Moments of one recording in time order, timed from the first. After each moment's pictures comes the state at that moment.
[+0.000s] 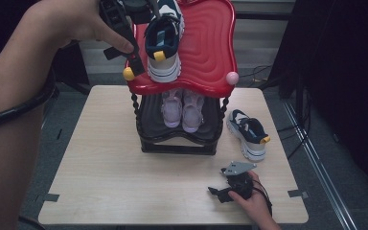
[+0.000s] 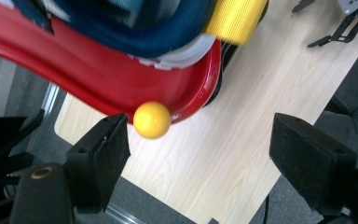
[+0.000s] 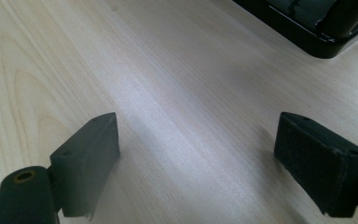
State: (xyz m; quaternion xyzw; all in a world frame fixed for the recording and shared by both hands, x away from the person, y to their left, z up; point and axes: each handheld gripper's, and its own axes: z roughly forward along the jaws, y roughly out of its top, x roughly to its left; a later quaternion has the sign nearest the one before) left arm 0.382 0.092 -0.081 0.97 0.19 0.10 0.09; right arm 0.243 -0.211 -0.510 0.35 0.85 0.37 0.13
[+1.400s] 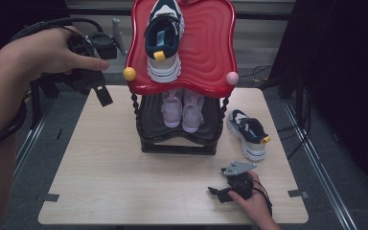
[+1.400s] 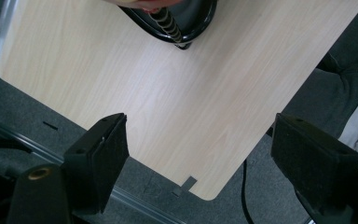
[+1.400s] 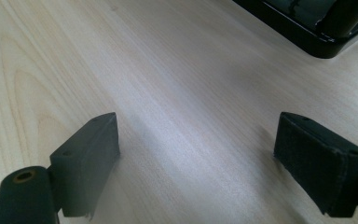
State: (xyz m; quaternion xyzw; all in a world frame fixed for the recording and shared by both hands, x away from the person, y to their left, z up) left arm 0.378 0.154 -0.139 0.97 0.22 0.03 0.03; right arm 0.242 -0.211 -0.510 0.35 0.85 0.37 0.13
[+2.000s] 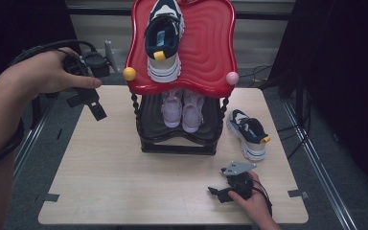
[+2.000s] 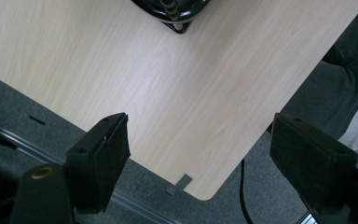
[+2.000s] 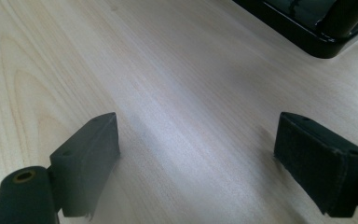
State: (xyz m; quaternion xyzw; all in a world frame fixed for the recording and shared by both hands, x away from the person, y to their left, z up) left arm 0.373 0.176 -0.177 0.97 0.23 0.02 0.03; right arm 0.242 -0.211 -0.510 0.35 0.85 0.37 0.13
